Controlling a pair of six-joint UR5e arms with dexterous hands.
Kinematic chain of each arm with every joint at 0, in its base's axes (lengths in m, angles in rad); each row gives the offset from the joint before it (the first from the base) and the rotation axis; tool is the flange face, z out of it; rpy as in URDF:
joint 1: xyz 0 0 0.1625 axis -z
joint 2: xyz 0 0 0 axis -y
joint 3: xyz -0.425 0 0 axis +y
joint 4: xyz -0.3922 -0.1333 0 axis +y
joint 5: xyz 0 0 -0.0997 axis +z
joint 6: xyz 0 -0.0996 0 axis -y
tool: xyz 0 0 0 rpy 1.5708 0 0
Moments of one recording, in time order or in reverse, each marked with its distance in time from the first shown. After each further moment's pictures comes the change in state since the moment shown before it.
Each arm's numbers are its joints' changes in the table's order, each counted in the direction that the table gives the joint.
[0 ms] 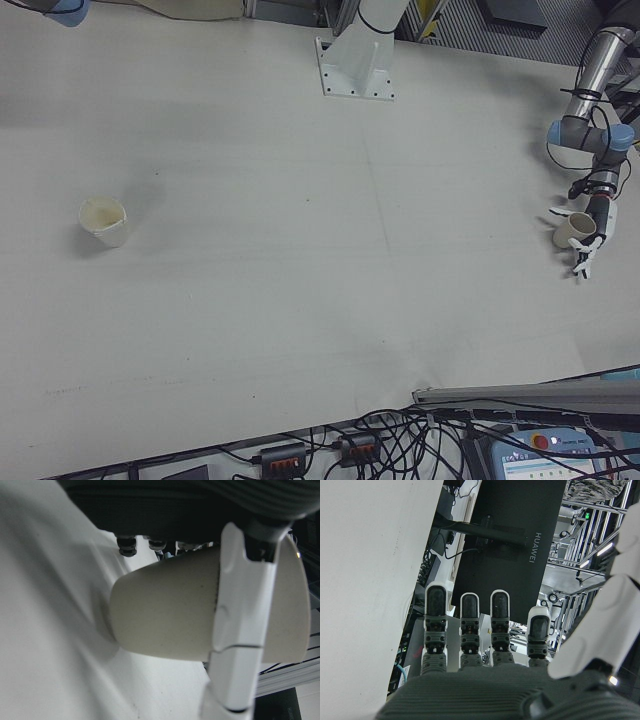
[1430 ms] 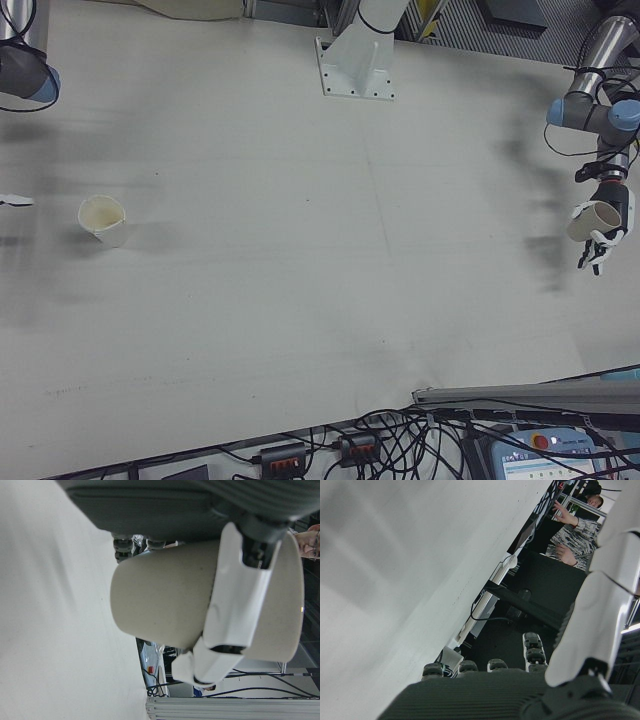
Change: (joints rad) left arm 0.003 0.032 0.354 -0.385 0.080 -0.354; right arm 0.227 0.249 0.650 -0.619 -0.035 -0.345
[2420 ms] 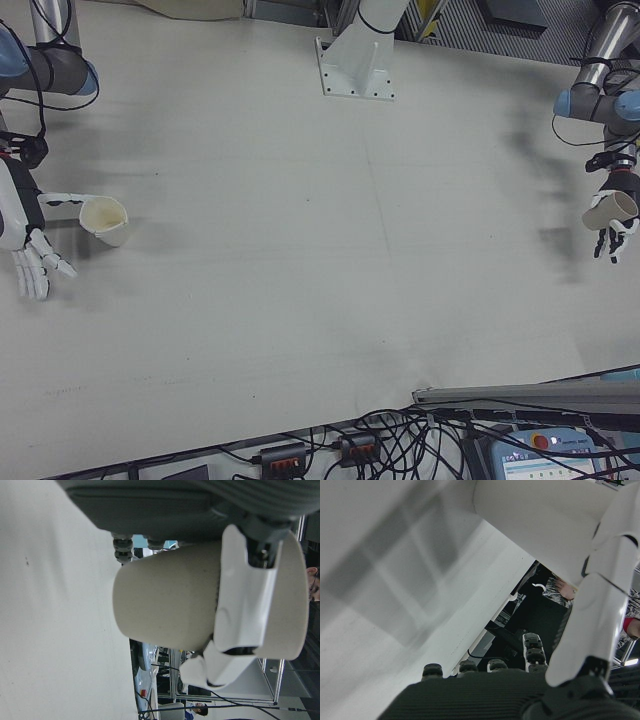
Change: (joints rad) left arm 0.002 0.094 0.037 0.041 0.037 -0.046; right arm 0.157 -0.081 -0.099 0.001 -0.084 -0.097
